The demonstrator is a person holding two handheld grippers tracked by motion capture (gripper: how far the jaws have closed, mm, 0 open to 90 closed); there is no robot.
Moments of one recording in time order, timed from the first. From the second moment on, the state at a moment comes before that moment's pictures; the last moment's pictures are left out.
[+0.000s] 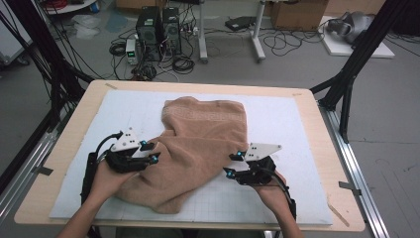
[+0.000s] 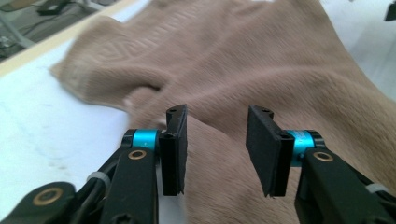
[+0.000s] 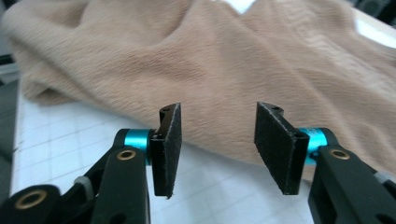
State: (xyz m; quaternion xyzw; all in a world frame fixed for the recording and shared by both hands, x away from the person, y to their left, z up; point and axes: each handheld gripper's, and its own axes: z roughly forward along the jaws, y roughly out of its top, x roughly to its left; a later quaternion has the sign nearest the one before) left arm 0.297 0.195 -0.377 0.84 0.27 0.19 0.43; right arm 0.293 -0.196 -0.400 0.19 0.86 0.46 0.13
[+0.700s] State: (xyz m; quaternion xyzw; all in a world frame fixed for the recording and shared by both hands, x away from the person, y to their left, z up) left arm 0.303 0.183 -0.434 0.88 0.27 0.12 0.36; right arm 0.310 -0.153 -0.441 0.19 0.89 0.41 0.09
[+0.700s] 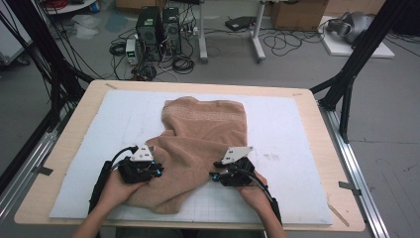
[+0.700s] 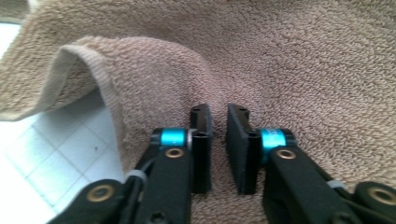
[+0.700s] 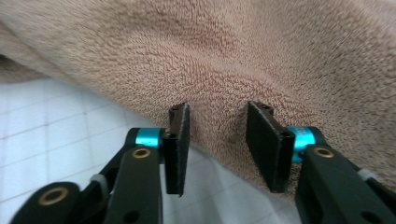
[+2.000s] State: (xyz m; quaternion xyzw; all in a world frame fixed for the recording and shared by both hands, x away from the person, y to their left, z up) left arm 0.295 0.173 -0.383 0.84 0.26 0.16 0.45; right arm 0.298 -0.214 -0.381 0.21 0.86 0.45 0.13
